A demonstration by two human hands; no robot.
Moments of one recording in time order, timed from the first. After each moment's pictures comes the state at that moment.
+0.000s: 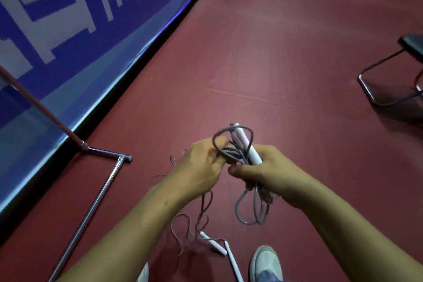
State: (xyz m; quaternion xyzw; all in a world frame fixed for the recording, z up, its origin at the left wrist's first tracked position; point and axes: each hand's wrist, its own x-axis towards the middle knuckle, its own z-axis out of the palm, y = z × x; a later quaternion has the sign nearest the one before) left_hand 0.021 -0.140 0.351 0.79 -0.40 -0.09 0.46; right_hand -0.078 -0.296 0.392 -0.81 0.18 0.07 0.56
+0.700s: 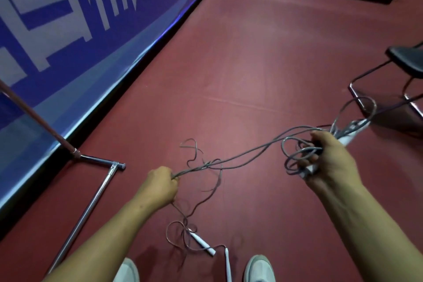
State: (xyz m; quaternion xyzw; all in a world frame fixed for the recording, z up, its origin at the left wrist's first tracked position) left_hand 0.056 -0.098 0.280 0.94 -0.13 -0.22 0.21; right_hand -0.088 -0.372 0.404 -0.38 0.42 -0.31 0.76
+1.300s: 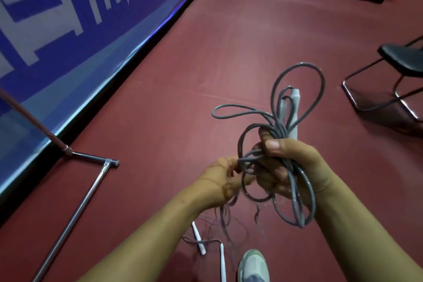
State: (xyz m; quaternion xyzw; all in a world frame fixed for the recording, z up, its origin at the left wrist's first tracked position) left_hand -0.013 -0.191 0.342 0.77 -0.32 -0.32 0.45; right_hand -0.097 -0.323 0.432 -0.46 0.01 0.10 0.88
